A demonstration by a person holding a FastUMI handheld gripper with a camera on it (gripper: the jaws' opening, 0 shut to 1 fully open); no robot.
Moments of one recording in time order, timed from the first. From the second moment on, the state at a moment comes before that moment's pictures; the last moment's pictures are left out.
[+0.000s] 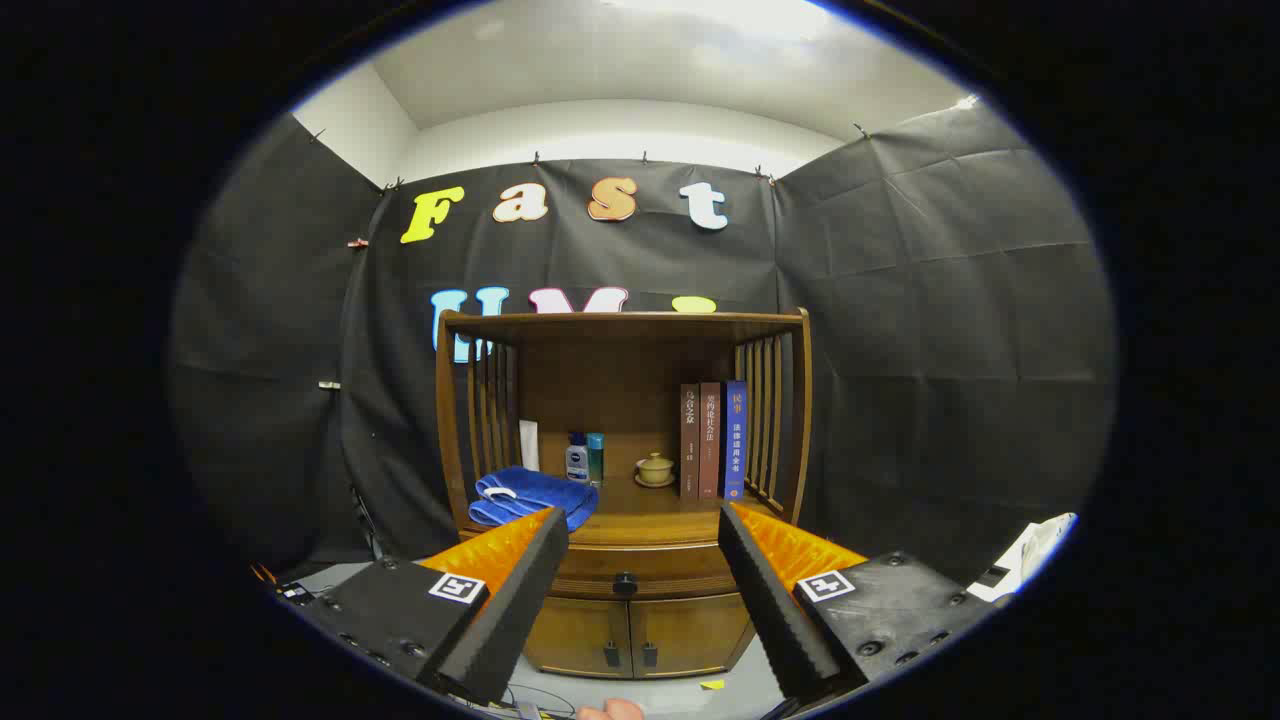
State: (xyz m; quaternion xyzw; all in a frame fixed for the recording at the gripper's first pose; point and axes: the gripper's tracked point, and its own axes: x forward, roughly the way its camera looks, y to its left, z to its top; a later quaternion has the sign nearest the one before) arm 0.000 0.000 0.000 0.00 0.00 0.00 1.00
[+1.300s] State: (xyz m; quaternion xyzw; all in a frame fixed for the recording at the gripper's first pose) arm 0.056 0.002 -0.053 -0.01 -0.02 0.00 1.00
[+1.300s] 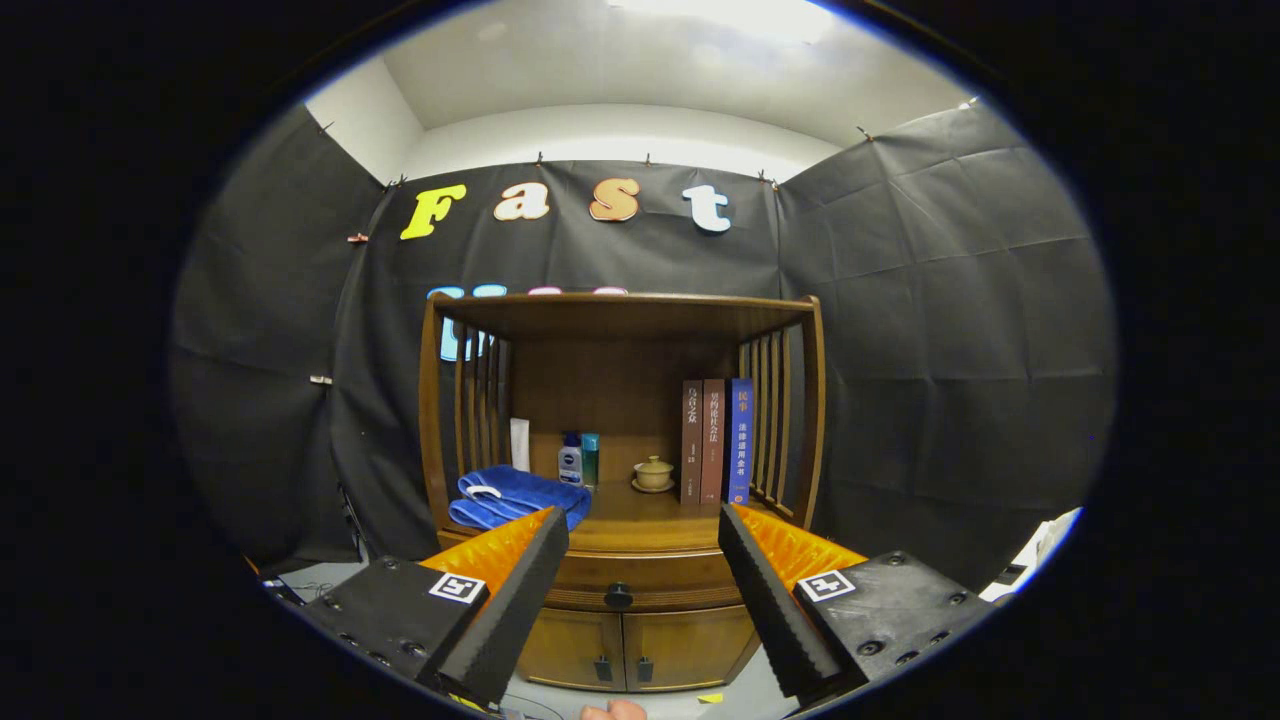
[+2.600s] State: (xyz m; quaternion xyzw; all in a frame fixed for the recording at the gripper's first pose) arm 0.223 0.032 -0.301 0.01 0.07 0.01 1.00
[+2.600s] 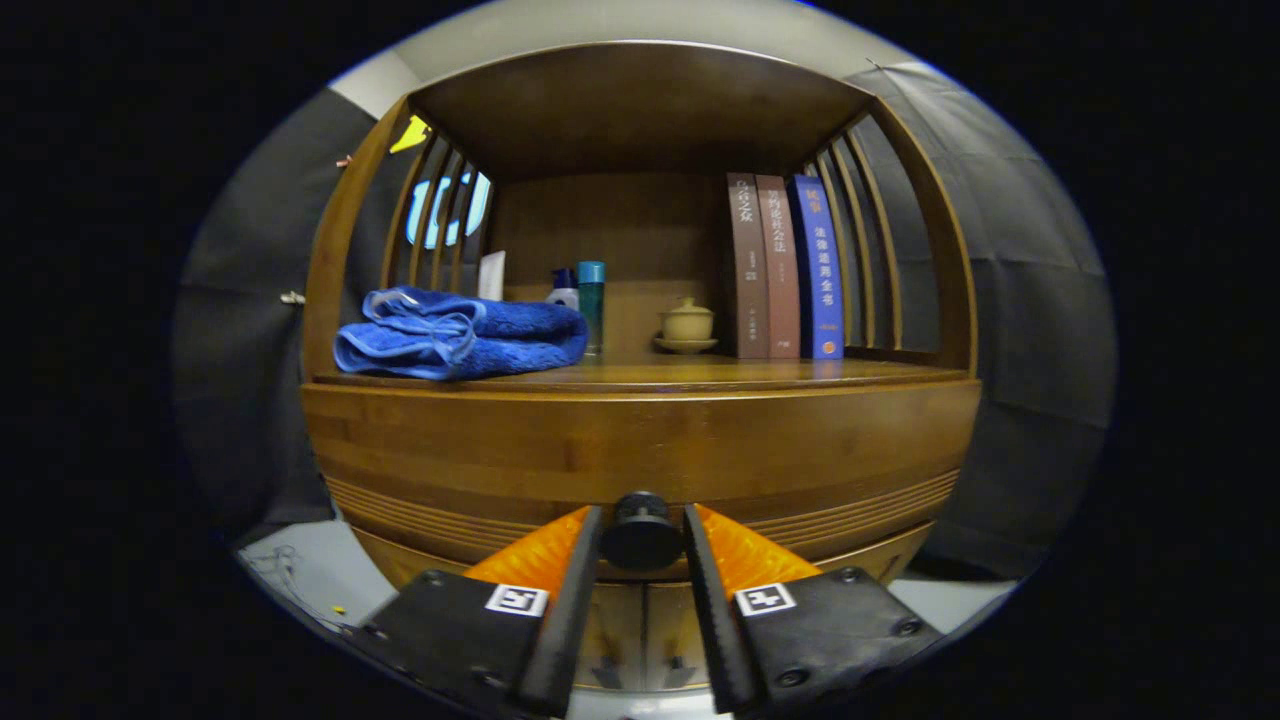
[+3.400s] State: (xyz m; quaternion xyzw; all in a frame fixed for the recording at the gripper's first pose) arm 0.163 0.023 -0.298 -0.01 0.11 0.02 0.99
